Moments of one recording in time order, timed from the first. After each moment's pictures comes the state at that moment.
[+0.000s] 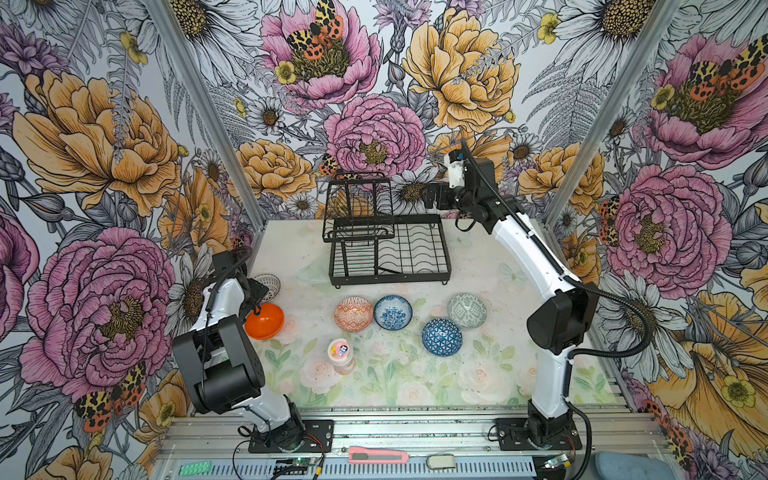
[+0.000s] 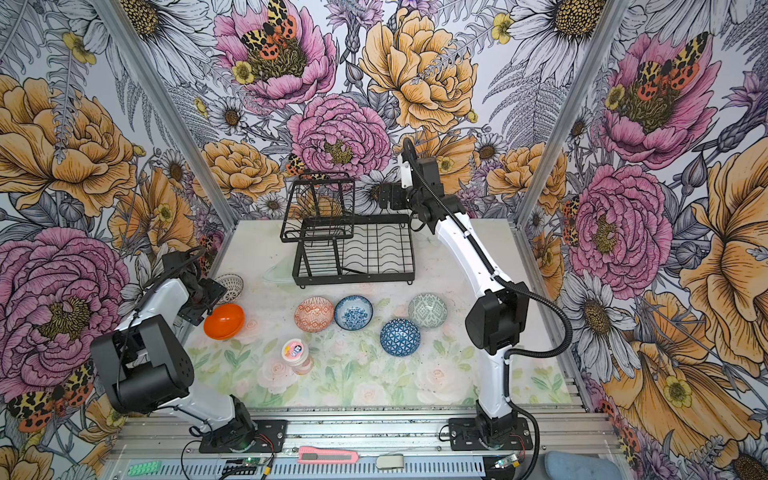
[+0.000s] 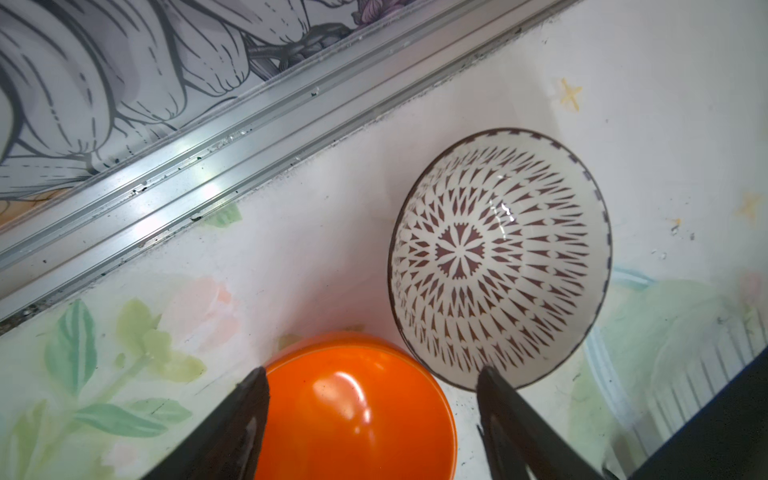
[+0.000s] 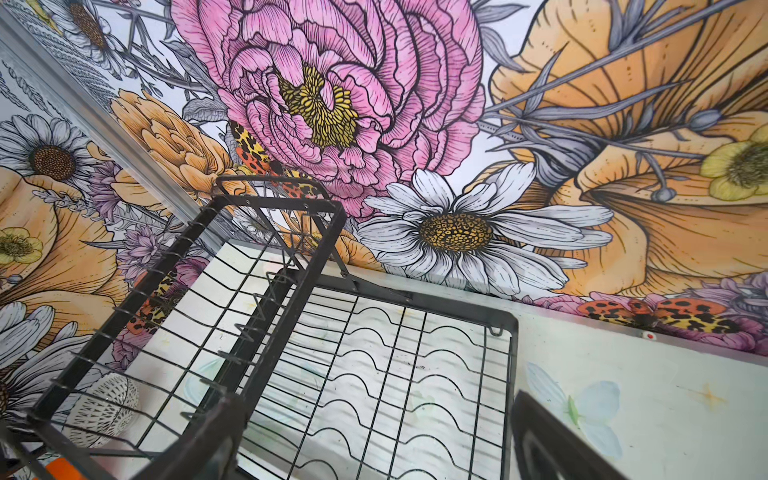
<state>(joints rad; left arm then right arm) 0.44 1.58 1.11 -0.69 -0.07 -0.63 0.35 1.99 2.14 -0.58 -0.16 0.20</state>
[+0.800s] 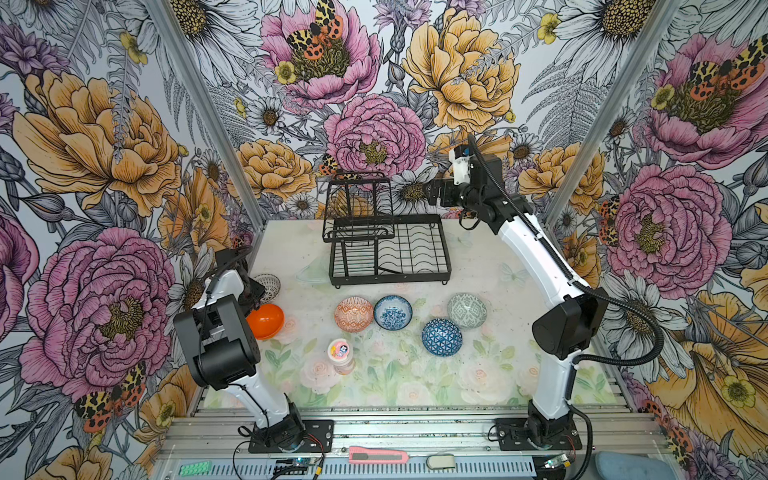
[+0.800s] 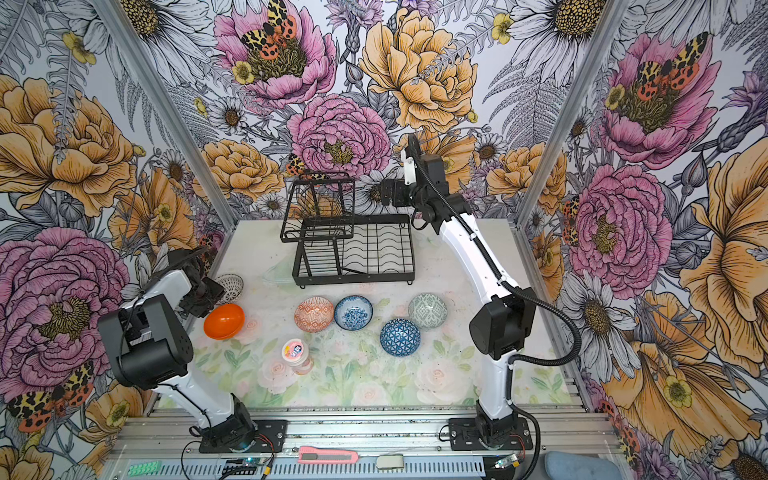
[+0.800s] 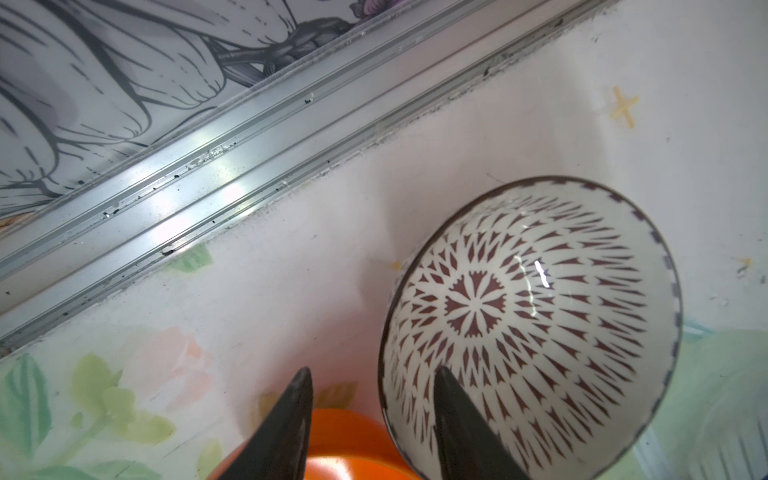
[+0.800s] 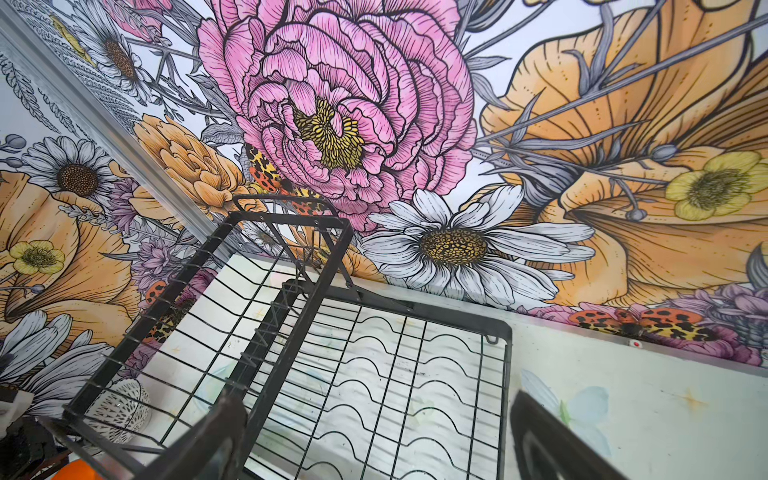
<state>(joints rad) 0.45 1.75 1.21 -0.68 -0.08 -0.63 0.35 1.95 2.13 -0.58 -0.15 0.20</state>
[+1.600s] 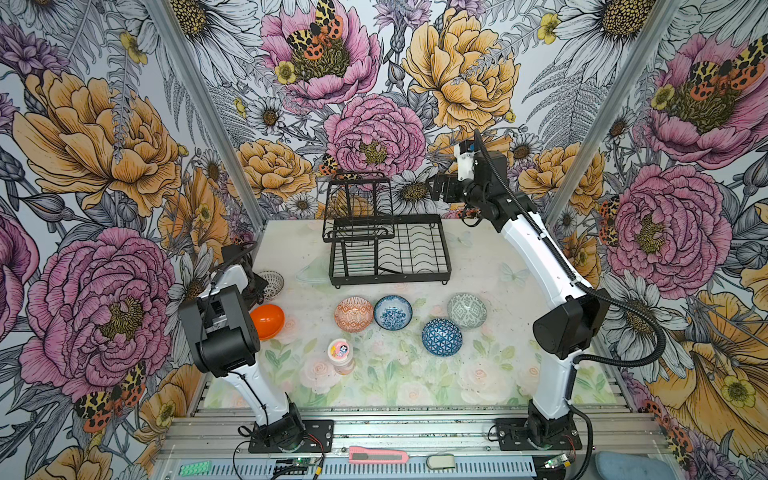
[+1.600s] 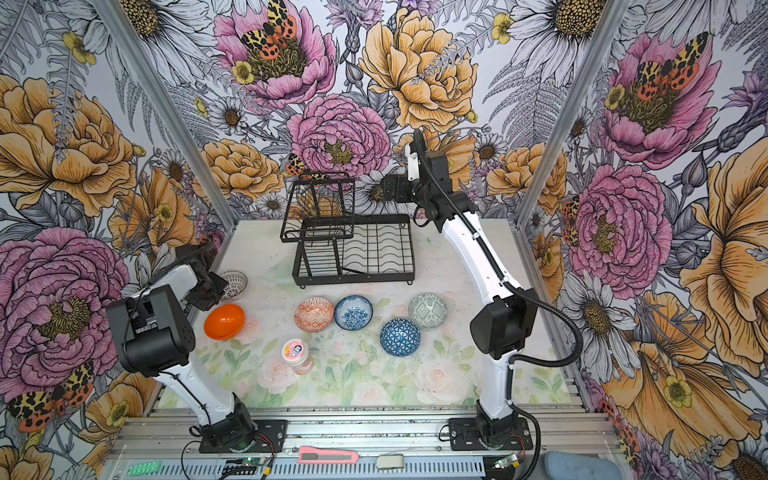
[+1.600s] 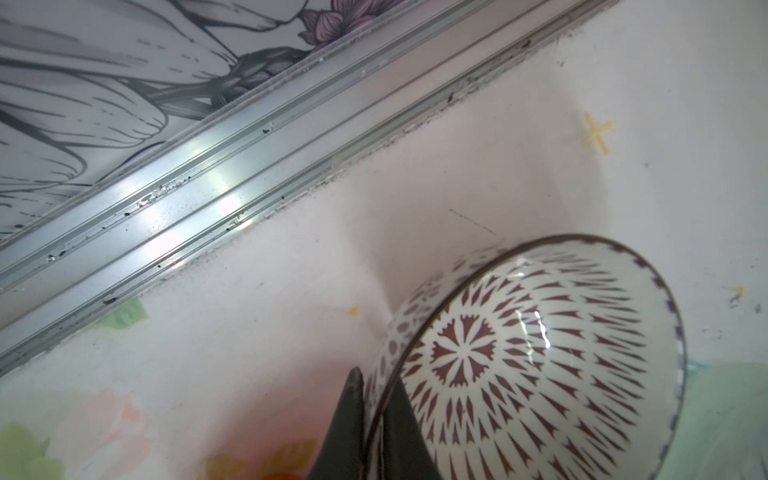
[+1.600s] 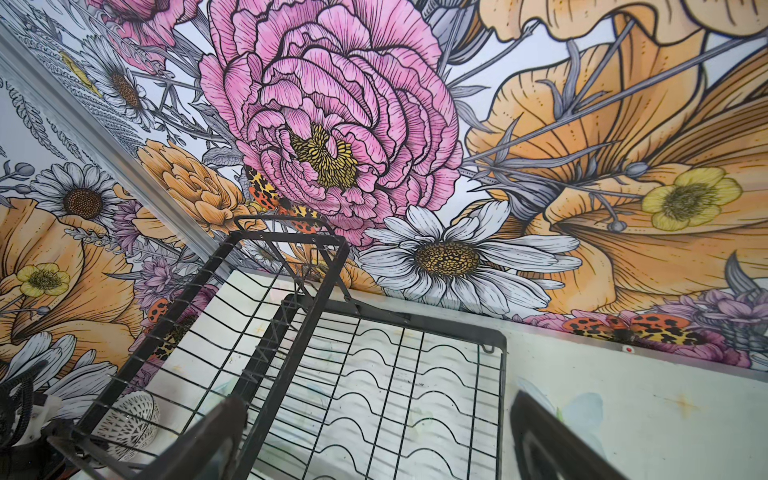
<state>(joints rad) 0.41 1.83 1.26 -0.62 -0.10 -0.64 0.33 1.95 2.16 -0.58 -0.14 0.22</state>
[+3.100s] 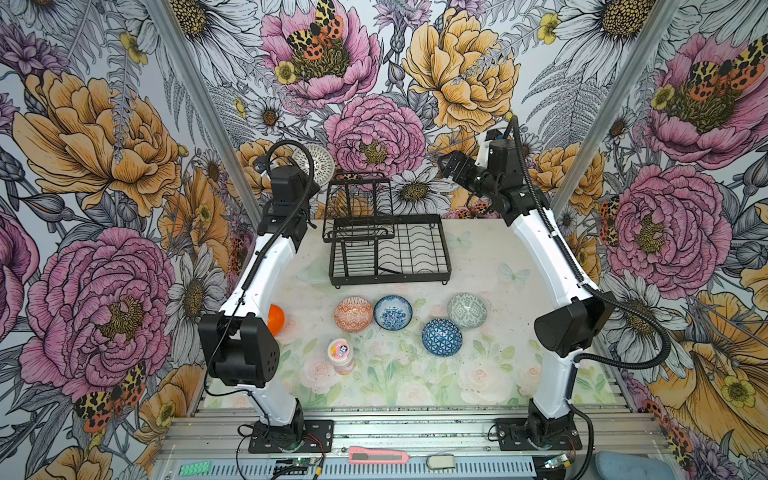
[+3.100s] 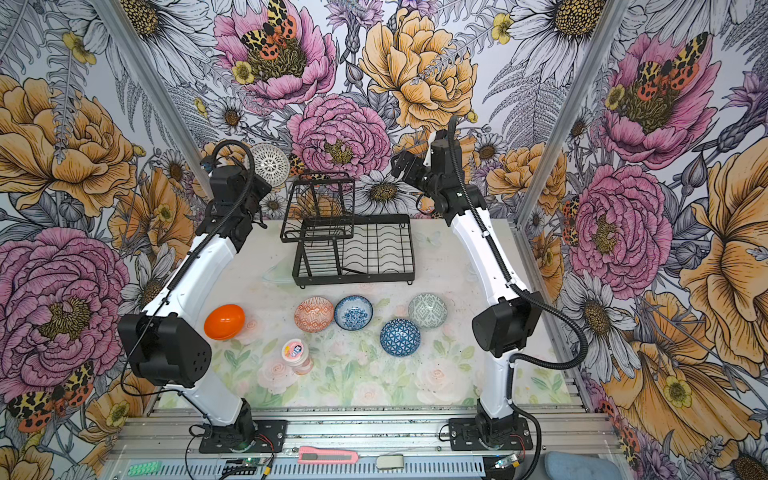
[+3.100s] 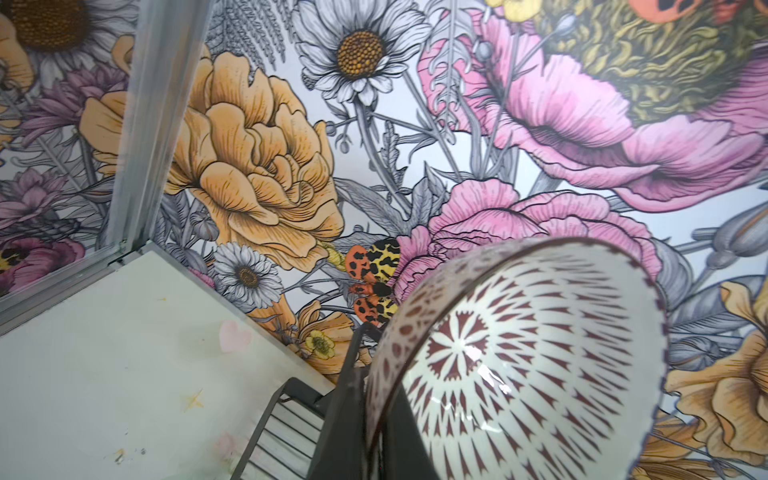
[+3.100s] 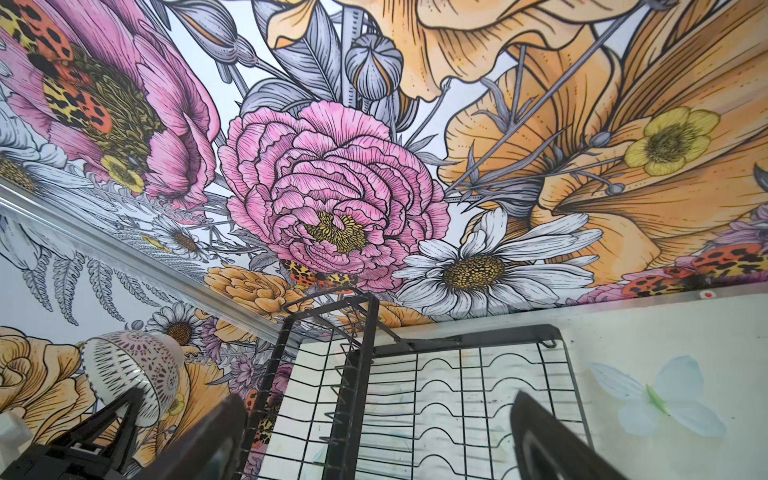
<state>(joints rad) -0.12 1.70 1.70 -0.11 -0.28 -0.69 0.29 1.96 2.27 -0.58 -0.16 0.63</state>
